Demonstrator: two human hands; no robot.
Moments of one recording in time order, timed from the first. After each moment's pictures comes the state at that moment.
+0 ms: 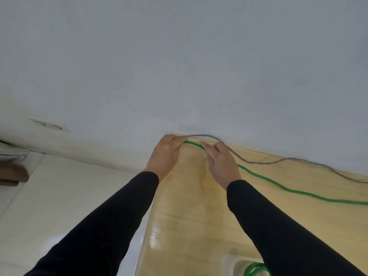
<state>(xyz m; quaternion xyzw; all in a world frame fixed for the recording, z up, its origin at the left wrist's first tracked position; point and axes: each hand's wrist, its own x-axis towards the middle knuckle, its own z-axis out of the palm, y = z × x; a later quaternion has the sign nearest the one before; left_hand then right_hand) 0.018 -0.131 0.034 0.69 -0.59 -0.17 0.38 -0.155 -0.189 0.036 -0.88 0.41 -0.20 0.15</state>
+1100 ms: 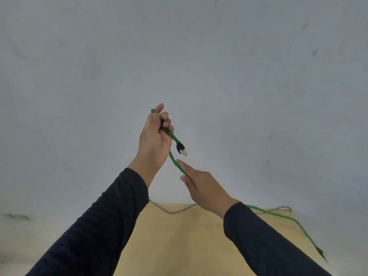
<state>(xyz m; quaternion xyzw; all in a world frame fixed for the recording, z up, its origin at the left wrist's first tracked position) -0.220 -0.160 0.319 0.24 -0.34 -0.47 0.78 -0.367 -0.165 0.240 -0.90 0.32 -0.24 0.20</state>
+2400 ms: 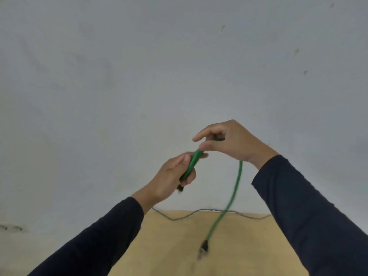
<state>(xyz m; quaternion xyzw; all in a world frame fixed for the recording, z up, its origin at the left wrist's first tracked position) -0.212 -0.100 0.289 0.40 -0.68 -0.36 0.49 -0.383 -0.158 0.380 -0.87 0.27 -0.31 0.28</state>
